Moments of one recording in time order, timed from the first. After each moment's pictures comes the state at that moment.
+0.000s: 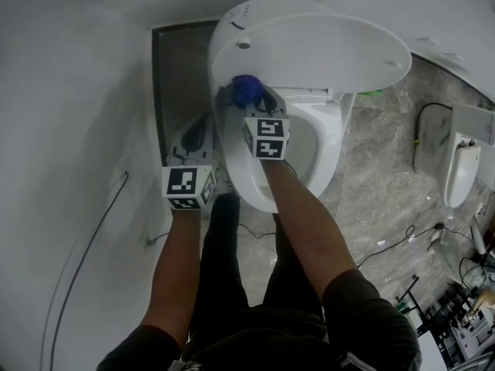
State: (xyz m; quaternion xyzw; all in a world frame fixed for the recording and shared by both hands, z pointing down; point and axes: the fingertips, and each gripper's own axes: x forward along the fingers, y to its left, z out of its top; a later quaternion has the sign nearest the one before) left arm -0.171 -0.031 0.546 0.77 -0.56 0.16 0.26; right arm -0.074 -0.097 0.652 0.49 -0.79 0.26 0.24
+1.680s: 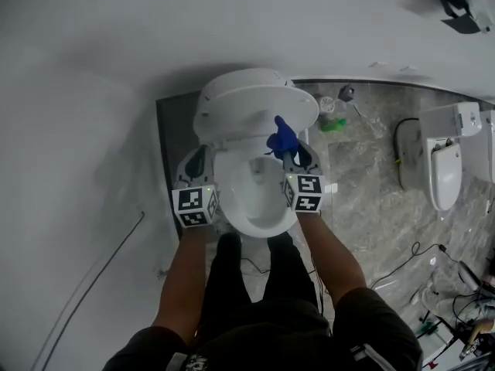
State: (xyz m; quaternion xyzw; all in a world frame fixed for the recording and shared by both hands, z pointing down) left arm -0.117 -0.067 0.423 0.78 -0.57 0.17 0.20; right arm 0.109 -0.076 0.468 0.56 -0.77 0.22 0.21
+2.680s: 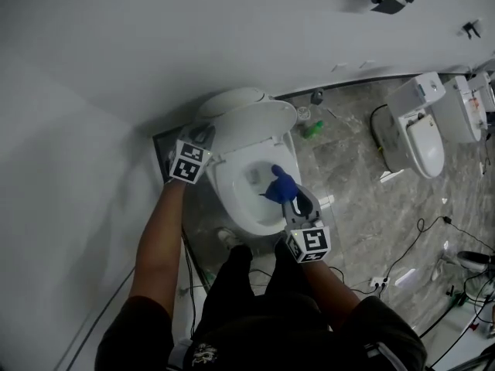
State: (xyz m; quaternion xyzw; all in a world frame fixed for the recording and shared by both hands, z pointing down) left arm -0.089 -0.127 0.377 0.89 -0.33 0.32 0.05; right arm 0.074 0.087 0.315 0.61 -0.77 0.16 0.10
